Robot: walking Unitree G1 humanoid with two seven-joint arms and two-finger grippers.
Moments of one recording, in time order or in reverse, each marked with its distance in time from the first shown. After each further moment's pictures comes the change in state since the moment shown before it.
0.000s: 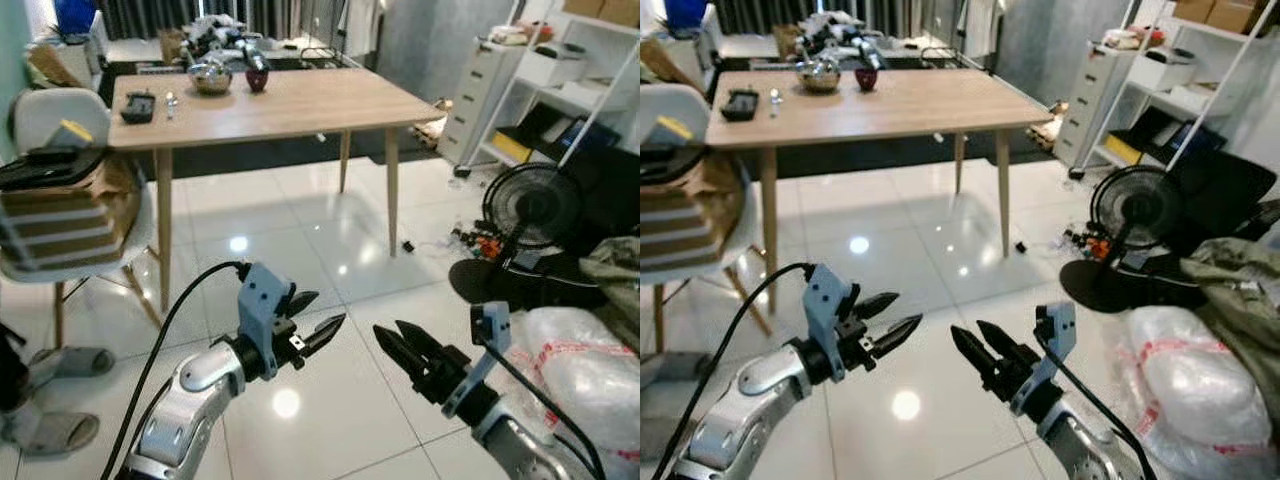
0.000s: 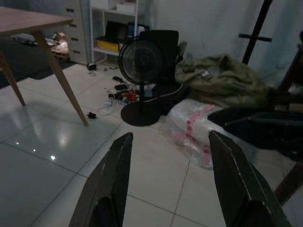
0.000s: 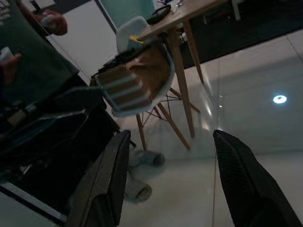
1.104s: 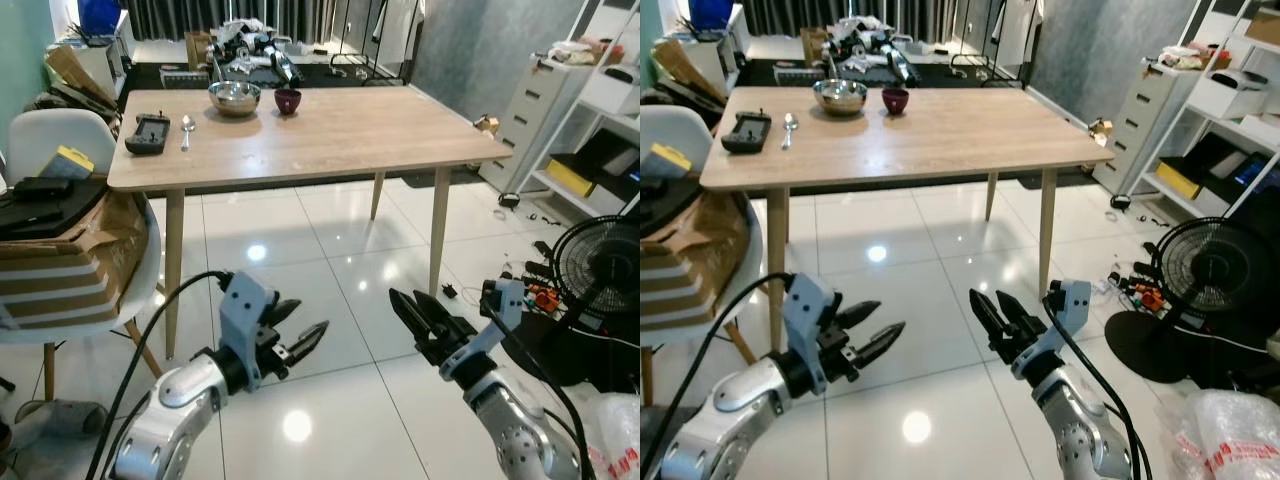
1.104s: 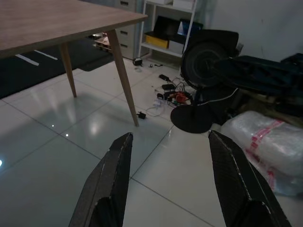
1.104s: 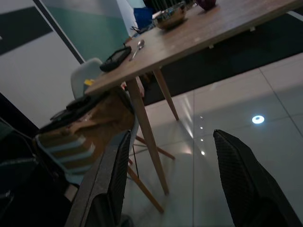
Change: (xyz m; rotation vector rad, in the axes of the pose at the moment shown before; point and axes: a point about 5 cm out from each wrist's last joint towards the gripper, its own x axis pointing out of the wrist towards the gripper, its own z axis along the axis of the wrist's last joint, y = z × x) left arm -0.022 0.000 -0.002 -0.011 0.042 0.069; right arm 0.016 -0.022 0.019 -0.008 -0.146 -0.164
